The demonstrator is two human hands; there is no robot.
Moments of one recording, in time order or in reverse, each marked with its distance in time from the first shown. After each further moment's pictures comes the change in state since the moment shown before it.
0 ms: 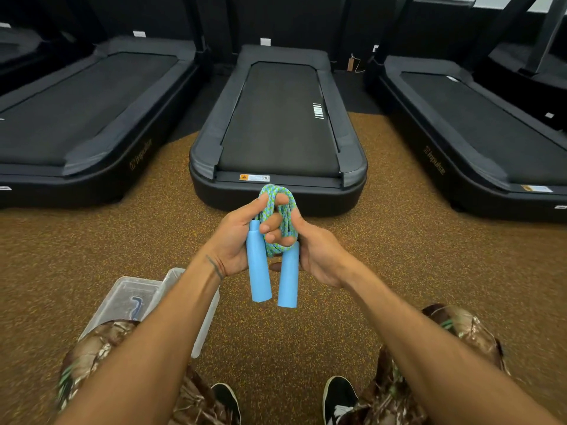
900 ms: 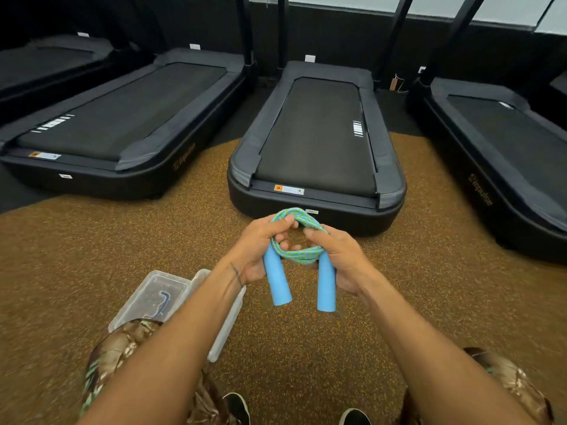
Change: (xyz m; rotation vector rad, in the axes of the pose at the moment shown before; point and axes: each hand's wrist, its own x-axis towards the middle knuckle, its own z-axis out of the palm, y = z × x) left_hand -0.002 0.010 -0.034 0.145 0.391 0.149; right_hand 0.046 -0.001 0.008 -0.060 0.097 -0.080
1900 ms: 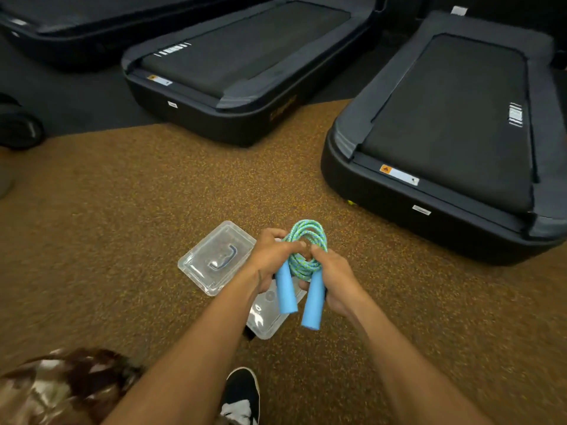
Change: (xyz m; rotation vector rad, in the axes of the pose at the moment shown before) left_hand 0.003 -0.054 -0.198 0.225 0.684 -0.109; right_hand 0.116 0.155 0.127 -0.100 -0.034 0.356
